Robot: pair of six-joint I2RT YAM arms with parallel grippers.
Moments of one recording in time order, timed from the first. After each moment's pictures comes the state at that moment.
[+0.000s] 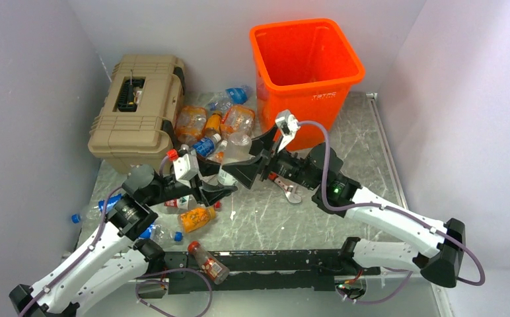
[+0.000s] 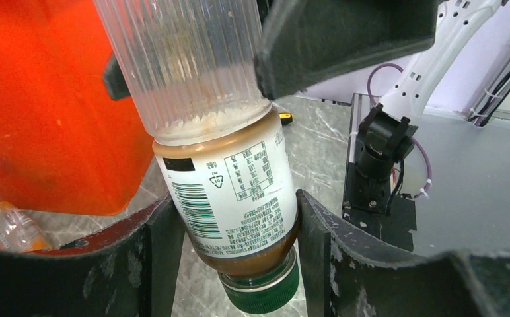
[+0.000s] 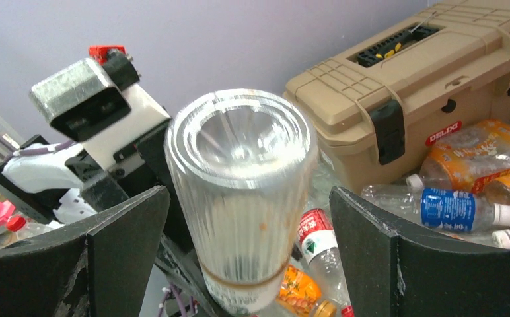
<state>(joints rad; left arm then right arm) -0.67 0.65 0.67 0.11 0.61 -0.08 0.99 1.05 0.94 0.32 -0.19 0.43</state>
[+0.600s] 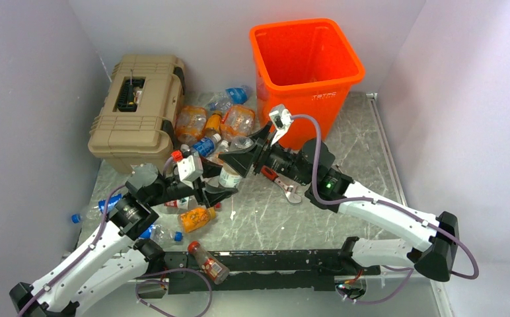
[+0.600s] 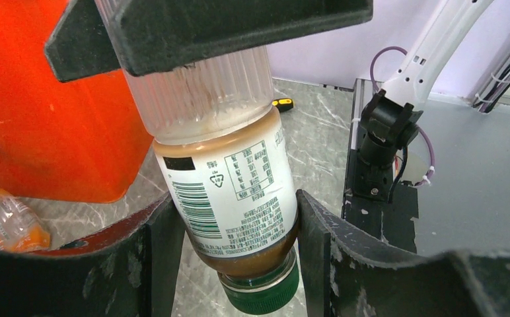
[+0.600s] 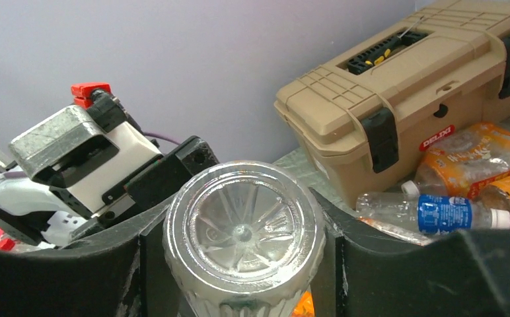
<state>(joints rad) -0.68 0.66 0.67 0.07 0.61 -0.05 0.99 1.14 1.00 0.34 -0.14 0.44</state>
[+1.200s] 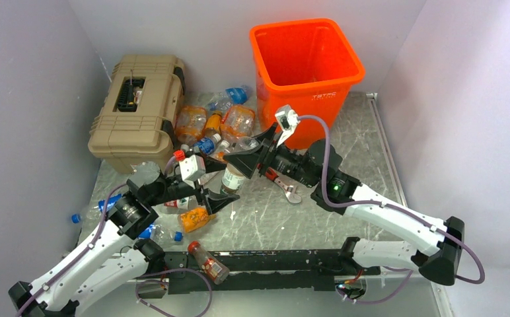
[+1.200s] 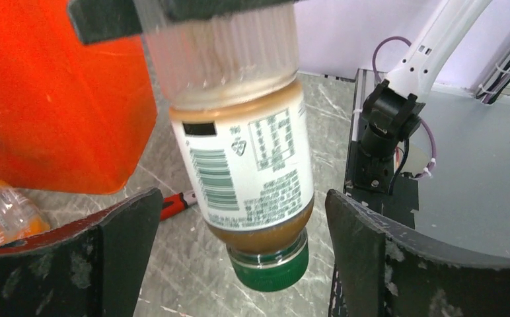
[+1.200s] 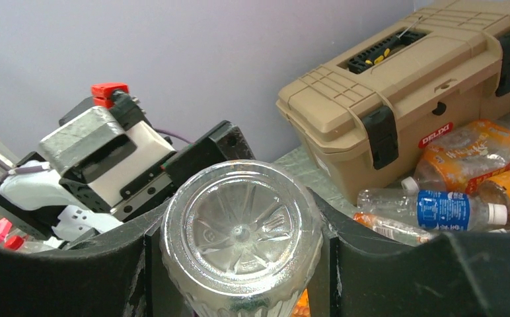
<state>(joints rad) -0.69 0.67 0.69 0.02 0.60 -0.02 0.99 1.10 1.01 0.29 -0.13 0.45</state>
